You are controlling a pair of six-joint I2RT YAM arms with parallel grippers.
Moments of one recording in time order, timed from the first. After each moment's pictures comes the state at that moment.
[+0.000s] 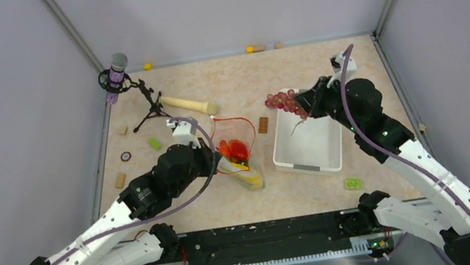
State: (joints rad) left arm -0.92 0.77 0.81 -0.50 -0.31 -0.65; right arm 0.49 0.86 0.89 -0.26 0.05 0.51
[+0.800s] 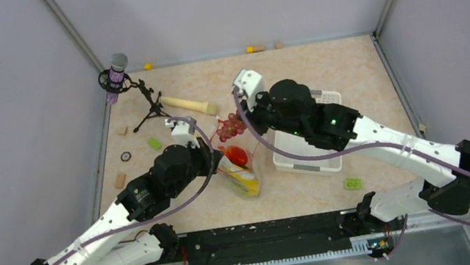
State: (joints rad) left arm -0.92 0.76 0.82 -0.47 -0.28 -0.65; right arm 0.99 1.25 1.36 -0.39 0.11 -0.05
